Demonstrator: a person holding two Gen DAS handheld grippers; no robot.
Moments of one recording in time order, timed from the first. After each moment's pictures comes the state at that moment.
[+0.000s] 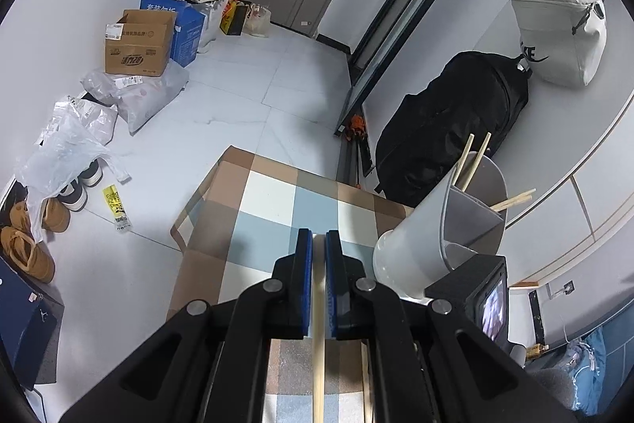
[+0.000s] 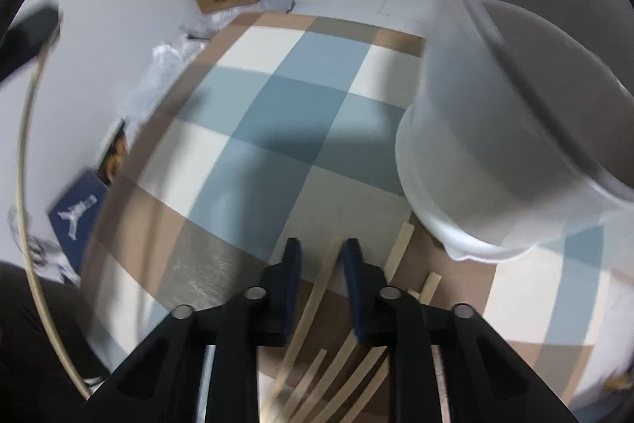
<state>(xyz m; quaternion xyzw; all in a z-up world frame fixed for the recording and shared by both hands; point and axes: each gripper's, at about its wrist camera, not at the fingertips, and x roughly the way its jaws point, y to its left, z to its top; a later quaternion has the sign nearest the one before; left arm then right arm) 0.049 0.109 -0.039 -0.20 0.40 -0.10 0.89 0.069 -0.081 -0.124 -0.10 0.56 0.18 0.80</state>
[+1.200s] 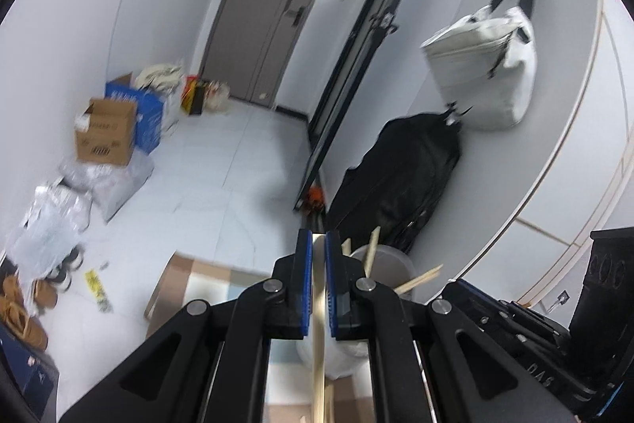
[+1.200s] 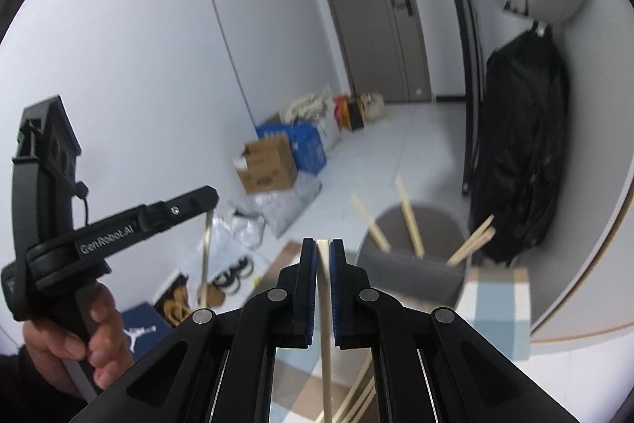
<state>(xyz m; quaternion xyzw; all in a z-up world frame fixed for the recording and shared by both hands) 0.039 0.057 0.062 -0.17 0.26 -0.15 0.94 0.026 -0.168 0.083 0.06 0.28 0.24 0.93</state>
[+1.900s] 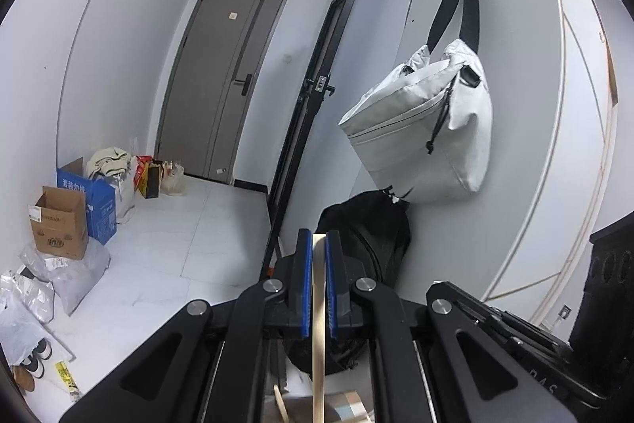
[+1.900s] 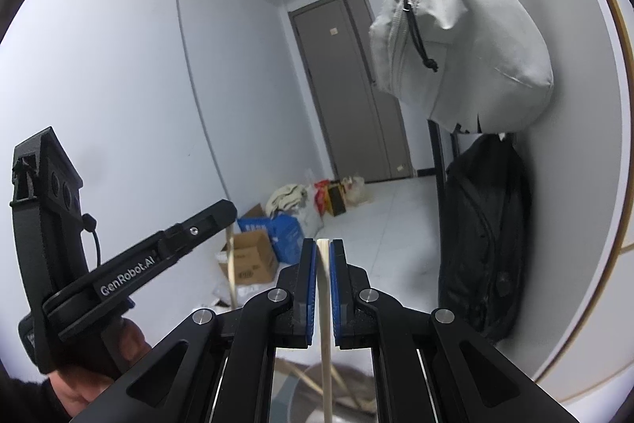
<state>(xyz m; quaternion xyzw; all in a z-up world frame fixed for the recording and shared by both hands) 0.084 -0.004 0.118 -0.14 0.14 -0.18 0.96 0.095 -0.241 0.161 0.10 0.16 0.20 0.96</state>
